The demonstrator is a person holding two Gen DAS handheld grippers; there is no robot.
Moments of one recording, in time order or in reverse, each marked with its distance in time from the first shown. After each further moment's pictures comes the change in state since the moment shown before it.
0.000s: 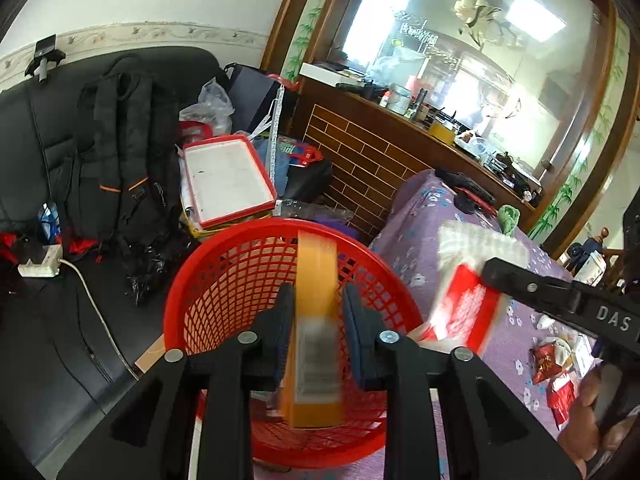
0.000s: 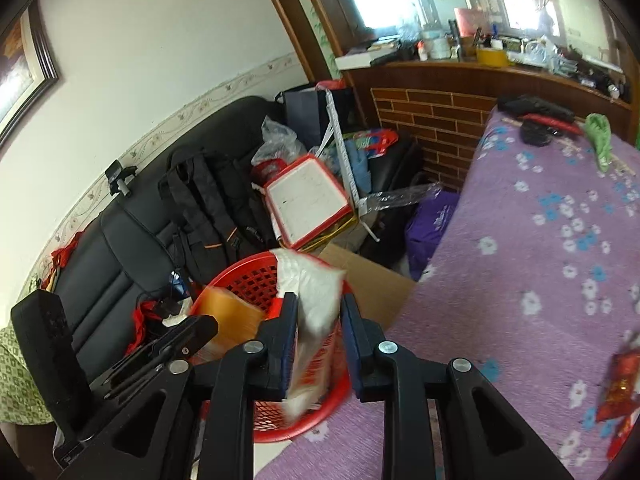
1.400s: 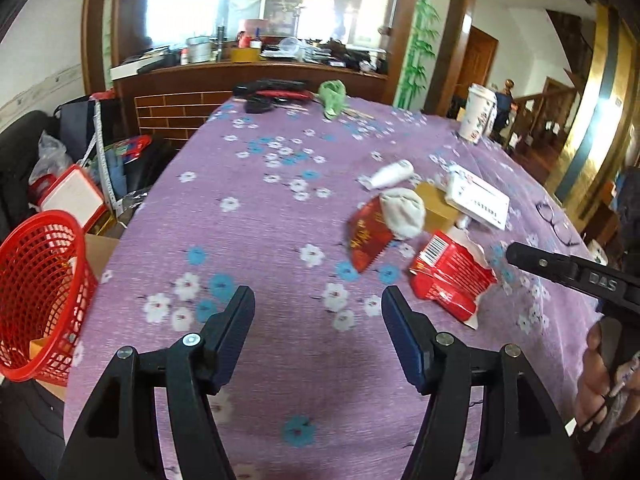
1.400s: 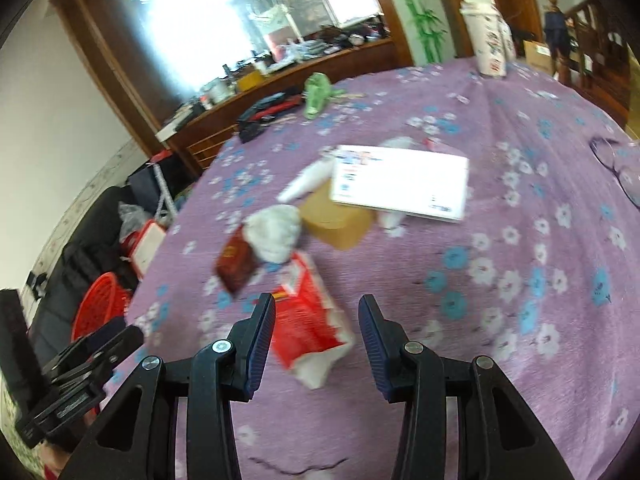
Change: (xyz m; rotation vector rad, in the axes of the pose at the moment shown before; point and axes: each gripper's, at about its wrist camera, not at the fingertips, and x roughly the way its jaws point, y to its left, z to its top) left arm 0.002 -0.274 -0.136 0.503 0.192 -0.256; right arm -0.235 -0.274 -0.168 0.432 -0.154 -0.357
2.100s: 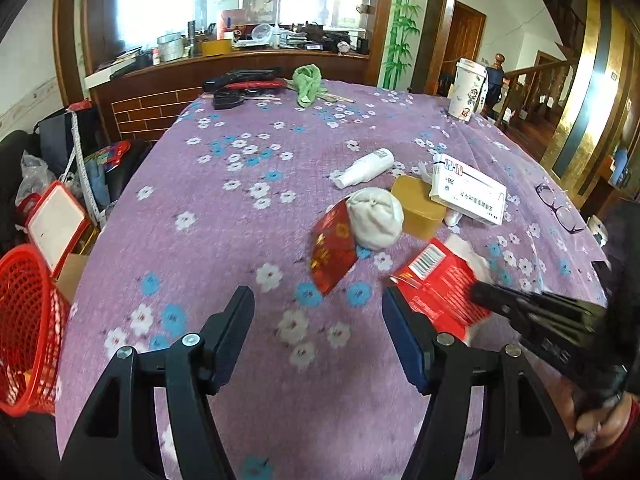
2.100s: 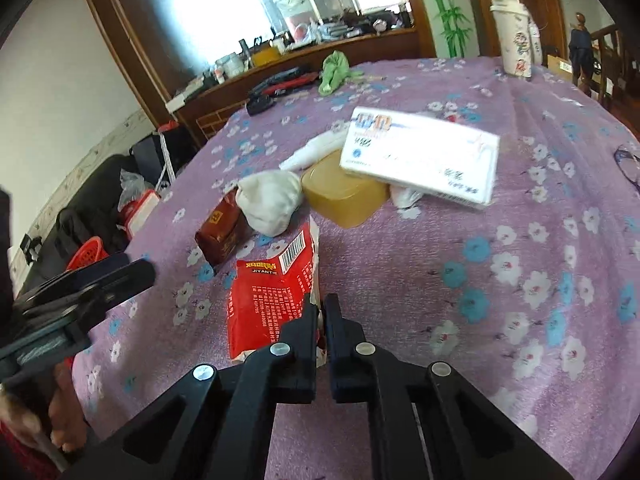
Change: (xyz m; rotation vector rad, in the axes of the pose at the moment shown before) left arm 0.037 -0.034 0.027 0.067 0.064 -0.002; right arm 0.013 0.003 -0.018 -0.104 0.000 0.019
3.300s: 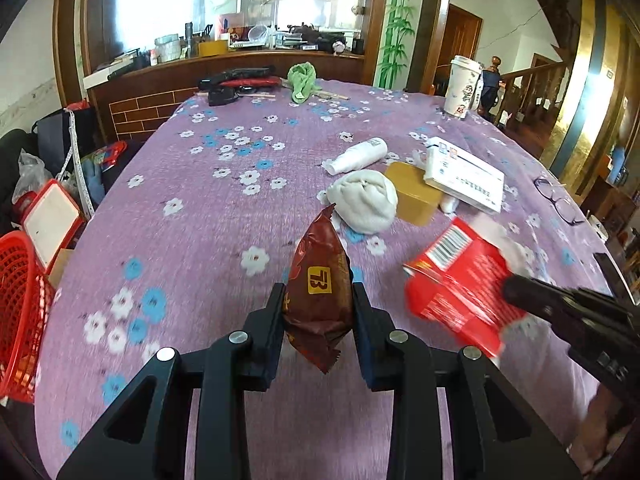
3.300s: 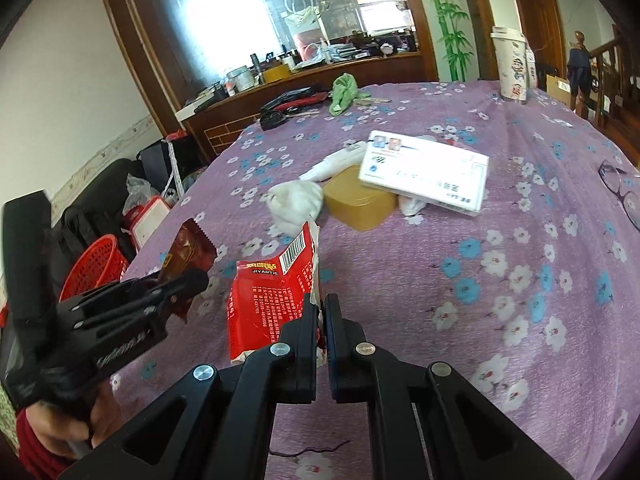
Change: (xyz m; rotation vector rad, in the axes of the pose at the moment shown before) left arm 0.003 -0.004 -0.028 0.002 -0.033 -0.017; right arm -0.020 0.031 -0.013 -0.057 -0.034 -0.014
